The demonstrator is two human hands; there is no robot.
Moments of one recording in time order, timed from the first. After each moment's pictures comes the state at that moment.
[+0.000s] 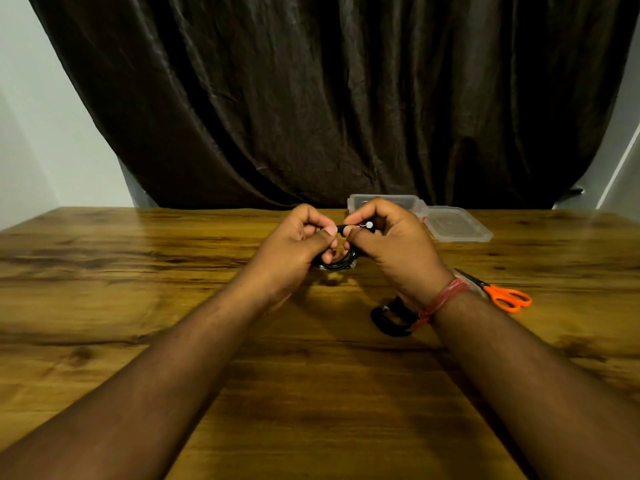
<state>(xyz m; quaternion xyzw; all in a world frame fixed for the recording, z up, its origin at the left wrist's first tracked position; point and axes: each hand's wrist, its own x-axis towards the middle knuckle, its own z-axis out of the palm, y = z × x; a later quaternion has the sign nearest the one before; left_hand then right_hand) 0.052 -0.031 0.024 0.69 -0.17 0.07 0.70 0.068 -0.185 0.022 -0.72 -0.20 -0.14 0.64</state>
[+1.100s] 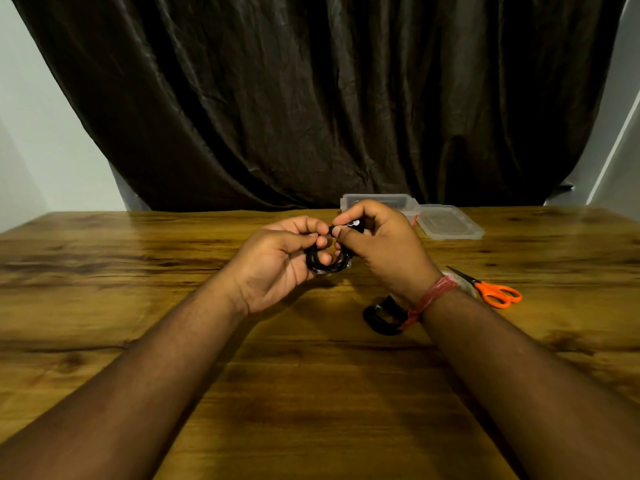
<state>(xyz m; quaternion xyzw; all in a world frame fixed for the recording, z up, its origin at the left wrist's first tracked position) 0.055 -0.019 0.024 0.54 -0.20 -0.10 0.81 0.071 -0.185 0.020 -0.72 -0.21 -0.14 0.64</state>
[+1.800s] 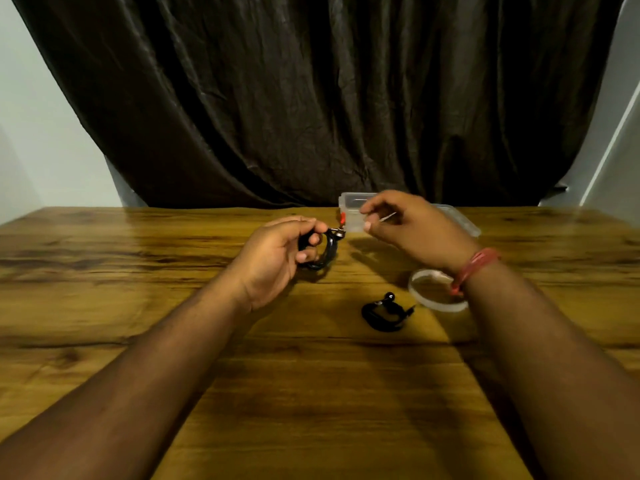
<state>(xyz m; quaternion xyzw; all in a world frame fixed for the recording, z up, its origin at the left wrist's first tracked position) 0.057 -0.025 0.024 0.59 -0.14 0.00 0.79 0.087 -0.234 0.046 -0.87 -0.23 -0.11 0.42</state>
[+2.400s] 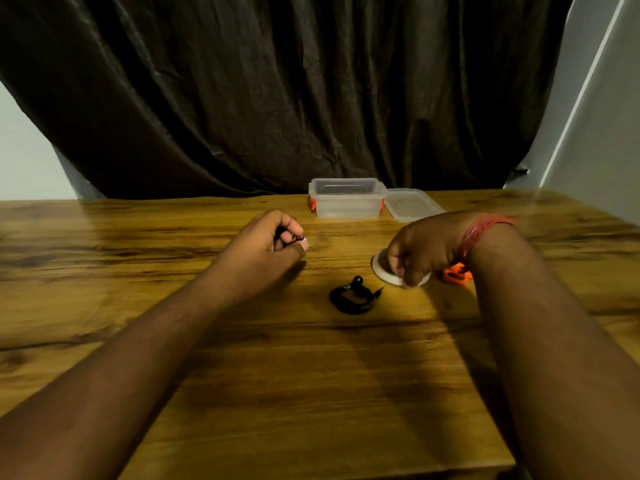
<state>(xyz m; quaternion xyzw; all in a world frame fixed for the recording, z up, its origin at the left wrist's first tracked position) 0.044 -0.035 0.012 0.89 -0.14 0.11 0.43 0.072 -0.281 0.058 -0.97 -0.16 0.20 -0.02</state>
